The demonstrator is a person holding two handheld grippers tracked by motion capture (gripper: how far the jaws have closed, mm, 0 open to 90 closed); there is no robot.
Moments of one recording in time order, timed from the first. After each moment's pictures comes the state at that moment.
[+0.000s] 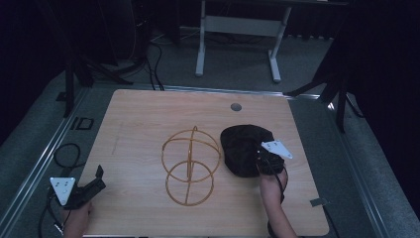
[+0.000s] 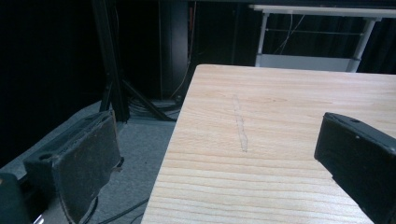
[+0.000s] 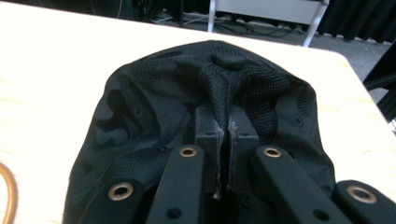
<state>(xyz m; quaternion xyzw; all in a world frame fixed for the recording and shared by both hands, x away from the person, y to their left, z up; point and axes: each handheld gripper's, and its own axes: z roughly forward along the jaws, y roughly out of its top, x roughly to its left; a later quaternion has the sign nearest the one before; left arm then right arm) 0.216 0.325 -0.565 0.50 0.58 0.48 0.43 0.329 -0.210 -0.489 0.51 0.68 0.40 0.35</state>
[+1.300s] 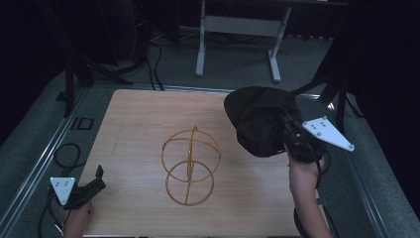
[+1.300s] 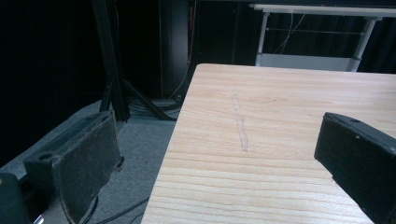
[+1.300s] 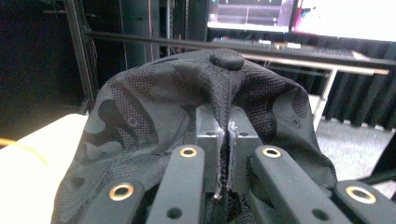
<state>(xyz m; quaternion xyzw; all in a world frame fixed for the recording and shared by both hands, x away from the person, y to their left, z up) 0.217 0.326 -0.565 0.50 0.58 0.48 0.43 0.280 -0.236 -0.331 0.42 0.63 0.52 0.39</state>
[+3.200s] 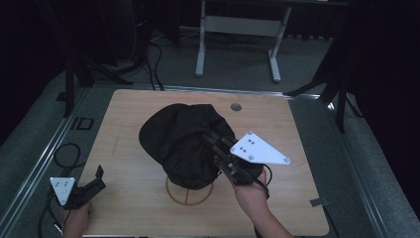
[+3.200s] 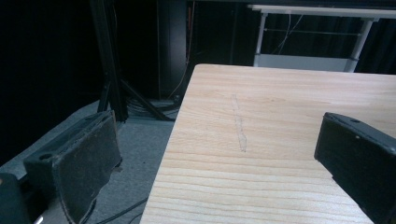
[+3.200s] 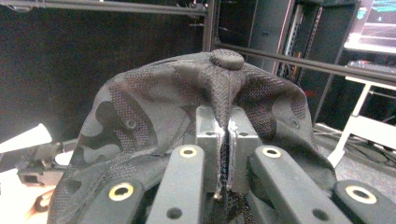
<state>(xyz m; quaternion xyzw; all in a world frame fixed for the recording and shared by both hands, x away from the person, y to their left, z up) 0.216 0.326 -0.565 0.50 0.58 0.47 0.43 0.229 -0.107 -0.323 0.26 0.71 0.60 0.27</state>
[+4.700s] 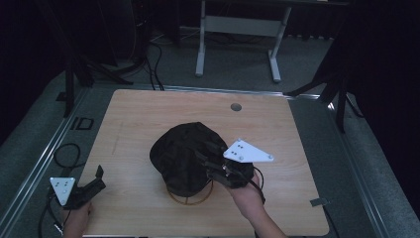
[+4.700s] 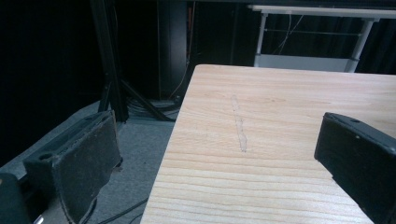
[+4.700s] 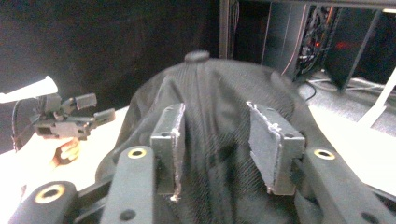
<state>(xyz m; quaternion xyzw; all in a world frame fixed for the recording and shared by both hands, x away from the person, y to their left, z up) 0.216 0.326 -0.565 0.50 0.58 0.48 0.43 0.250 -0.107 -0.378 0.28 0.75 0.57 0.19</state>
